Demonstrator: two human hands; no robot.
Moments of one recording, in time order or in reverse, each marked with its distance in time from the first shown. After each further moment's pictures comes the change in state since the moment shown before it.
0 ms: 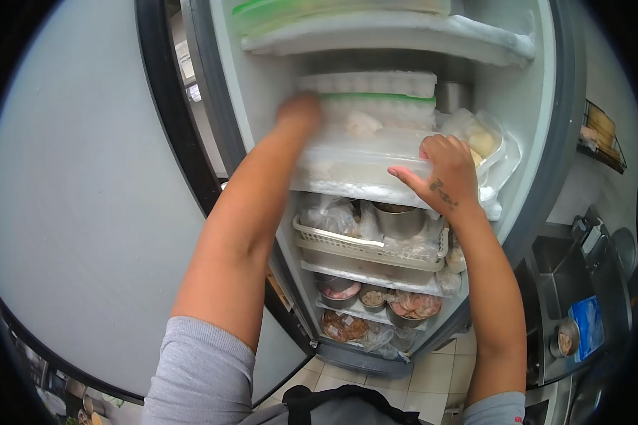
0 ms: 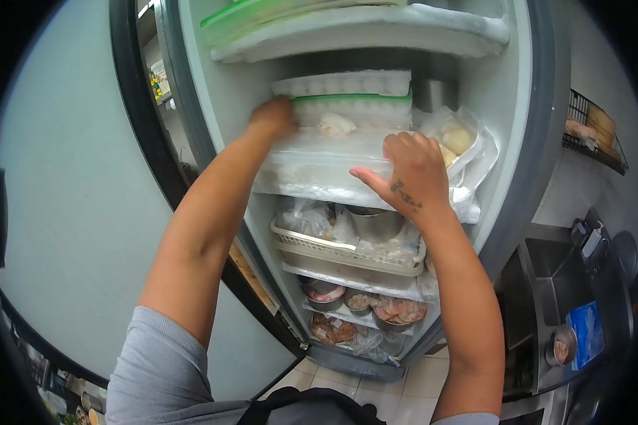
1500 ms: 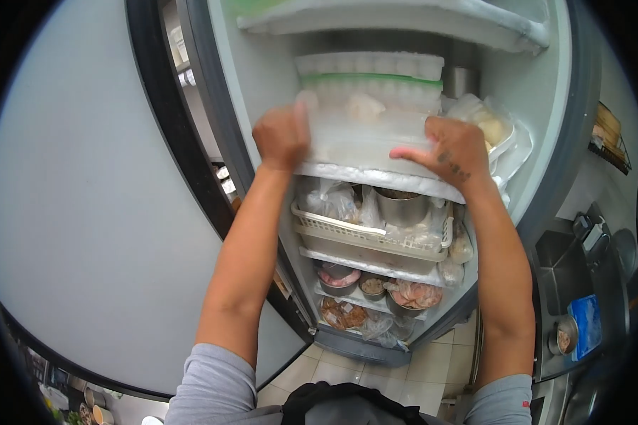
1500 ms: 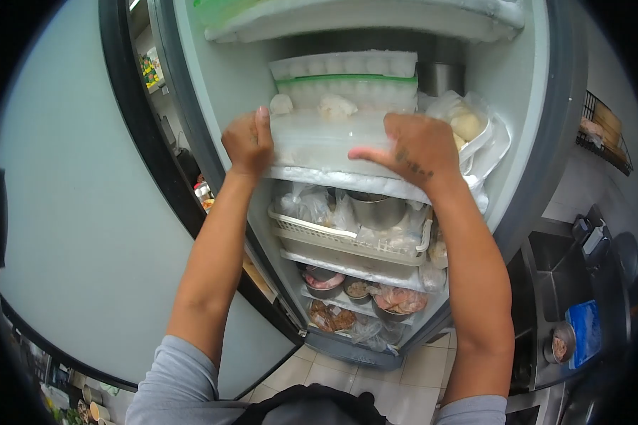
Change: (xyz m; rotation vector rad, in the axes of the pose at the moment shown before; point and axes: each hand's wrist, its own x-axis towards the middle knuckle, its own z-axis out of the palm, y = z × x) left_hand -0.095 -0.019 0.031 -0.416 0.934 0.262; right_hand 0.019 0.015 0.004 -0.071 -0.141 -0.015
